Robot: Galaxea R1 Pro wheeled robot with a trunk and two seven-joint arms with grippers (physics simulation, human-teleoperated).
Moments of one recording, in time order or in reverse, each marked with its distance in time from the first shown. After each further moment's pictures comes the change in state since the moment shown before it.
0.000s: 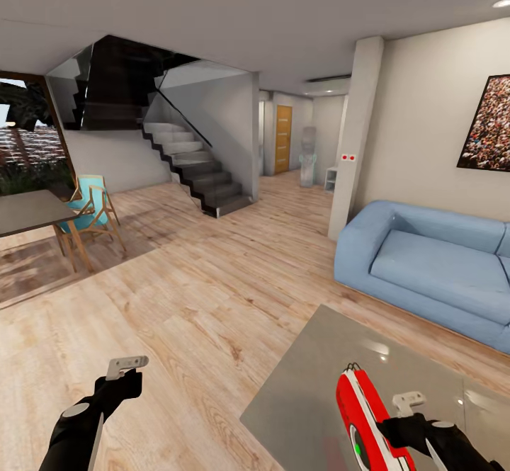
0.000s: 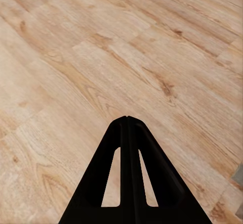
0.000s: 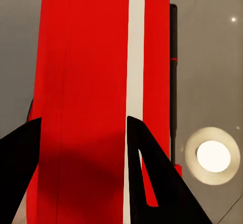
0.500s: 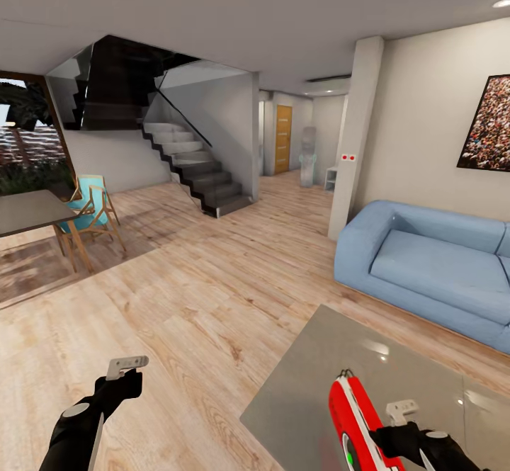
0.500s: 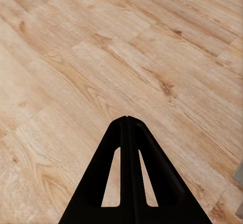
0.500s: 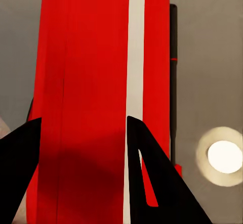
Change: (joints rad) left arm 0.000 0.000 -0.001 0.000 0.000 0.000 -0.001; right arm 0.000 0.028 0.005 0.066 0.000 -0.058 0.001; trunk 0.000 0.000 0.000
